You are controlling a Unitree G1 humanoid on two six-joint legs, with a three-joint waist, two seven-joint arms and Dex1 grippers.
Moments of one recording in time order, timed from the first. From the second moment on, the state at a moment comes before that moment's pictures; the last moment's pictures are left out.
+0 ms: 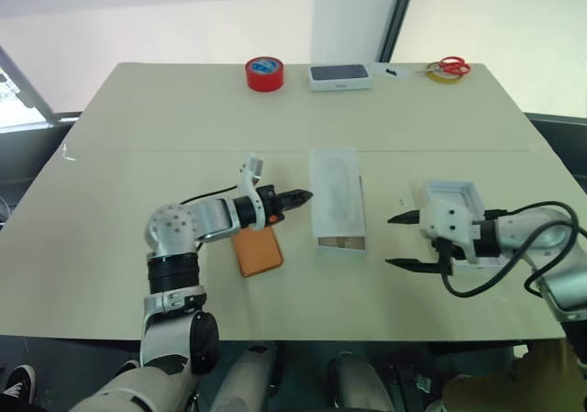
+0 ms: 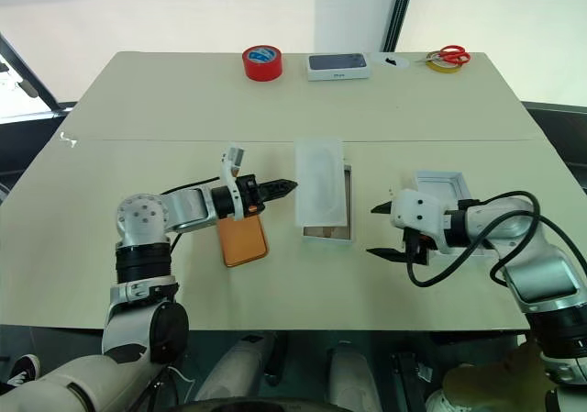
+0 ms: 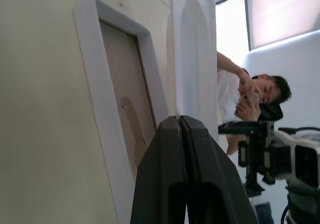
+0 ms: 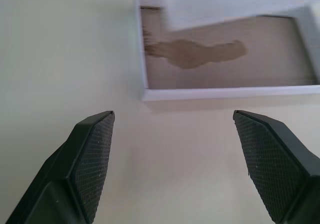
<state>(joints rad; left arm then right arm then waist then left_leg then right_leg) -0.69 0.07 0.31 0.21 -0.92 1.36 -0.27 -0.22 -0.92 -0.06 -0.16 0.24 0.24 1.18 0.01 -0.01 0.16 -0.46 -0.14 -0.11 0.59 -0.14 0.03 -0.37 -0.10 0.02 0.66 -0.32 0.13</state>
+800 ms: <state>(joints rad) -0.78 0.11 0.17 0.43 -0.74 1.22 -0.46 -0.17 -0.90 -0.09 -0.17 0.26 0.18 1.08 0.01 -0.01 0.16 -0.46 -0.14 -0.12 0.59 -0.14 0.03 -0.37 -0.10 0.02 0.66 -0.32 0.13</state>
